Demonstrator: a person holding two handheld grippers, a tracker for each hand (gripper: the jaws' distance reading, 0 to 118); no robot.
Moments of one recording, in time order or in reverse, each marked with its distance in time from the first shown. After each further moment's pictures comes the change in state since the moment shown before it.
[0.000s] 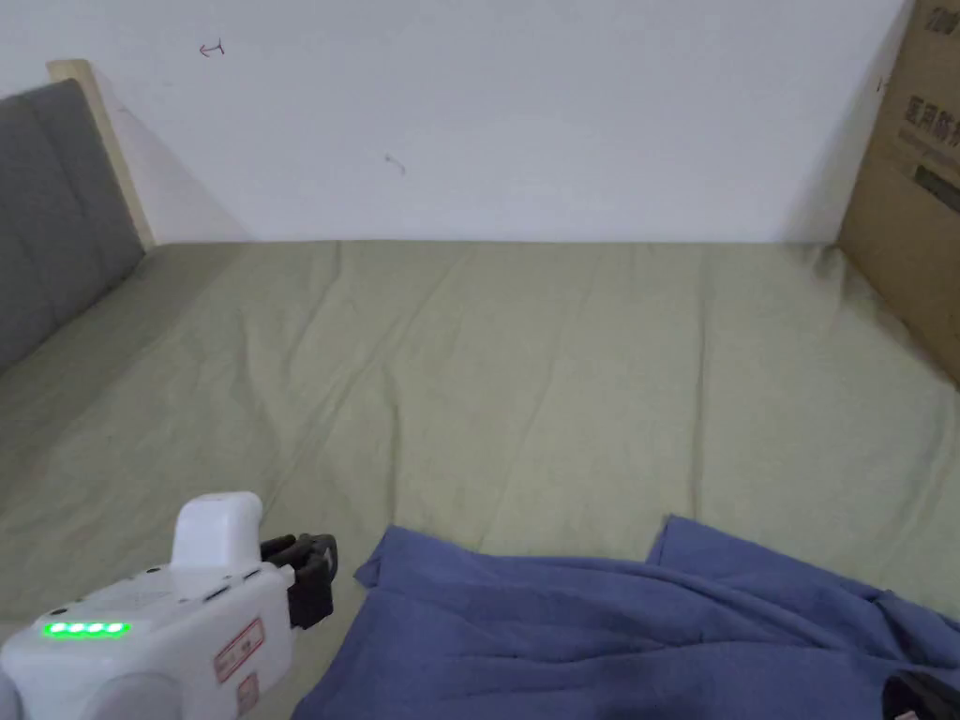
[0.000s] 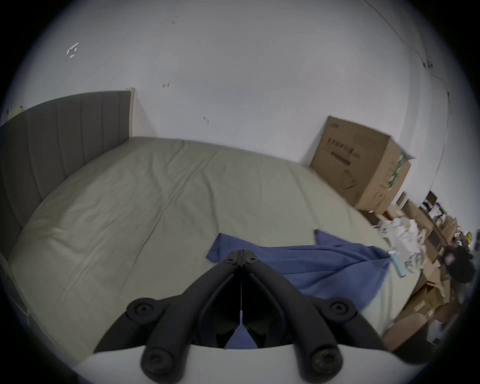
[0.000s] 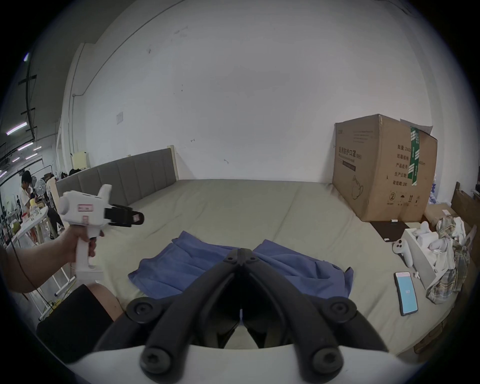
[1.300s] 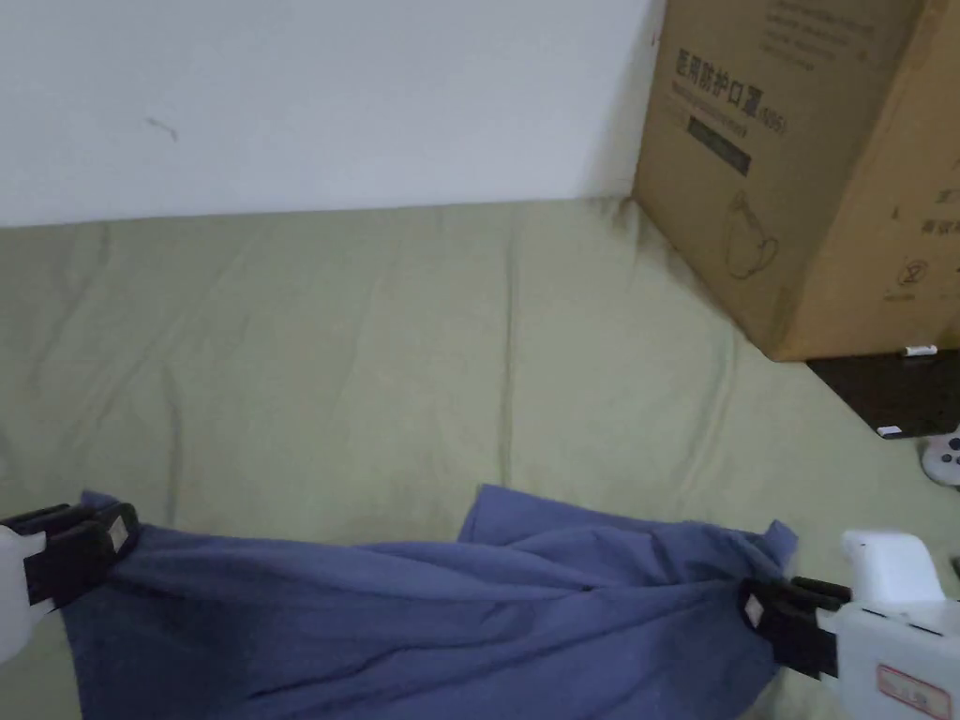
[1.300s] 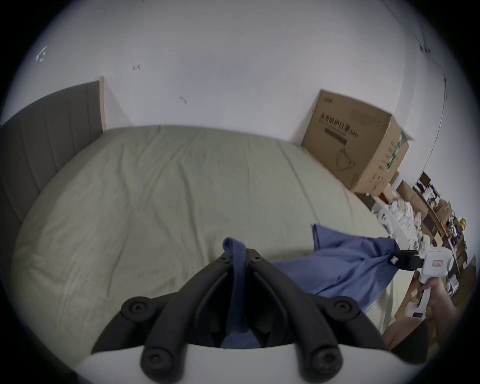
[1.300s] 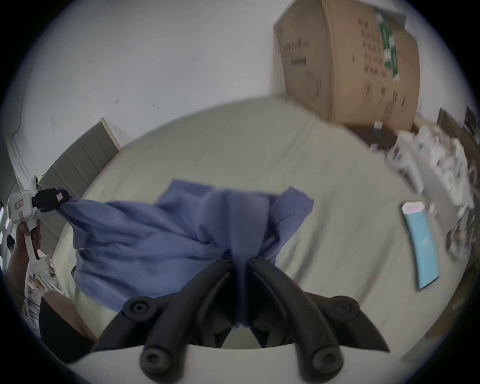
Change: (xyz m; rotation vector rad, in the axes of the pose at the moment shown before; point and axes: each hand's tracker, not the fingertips) left arm 0.030 0.038 -0.014 0.013 -0.134 -0.025; right arm 0.153 -0.026 -0.085 -0.300 -0.148 -0.201
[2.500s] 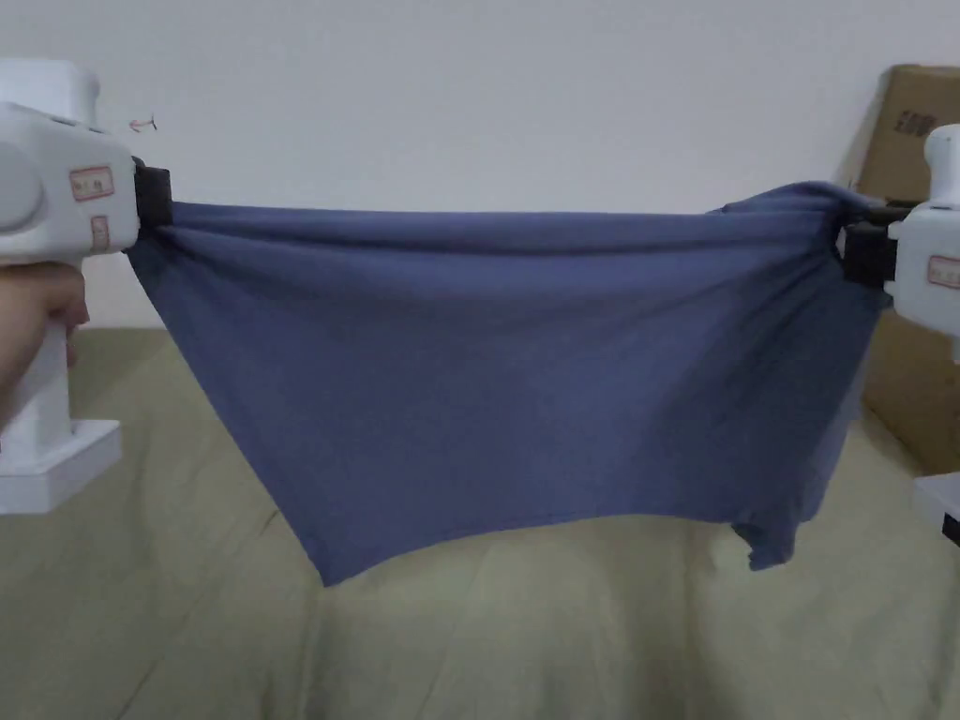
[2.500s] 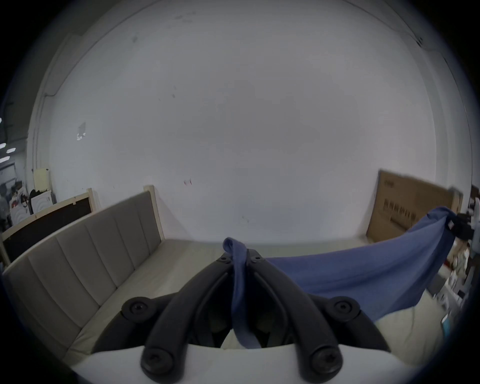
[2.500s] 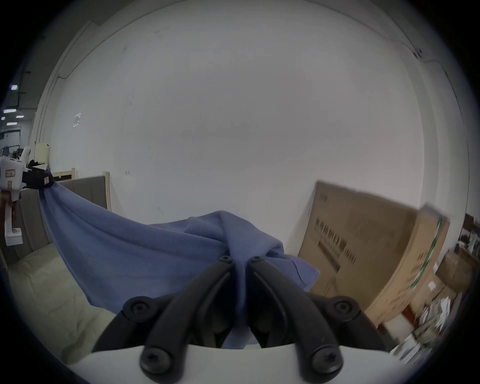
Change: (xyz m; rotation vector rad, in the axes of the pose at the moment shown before) left arm -0.076 0.268 -0.081 0.321 0.361 -0.153; right arm -0.073 0.314 -0.145 0.465 -0.076 0.274
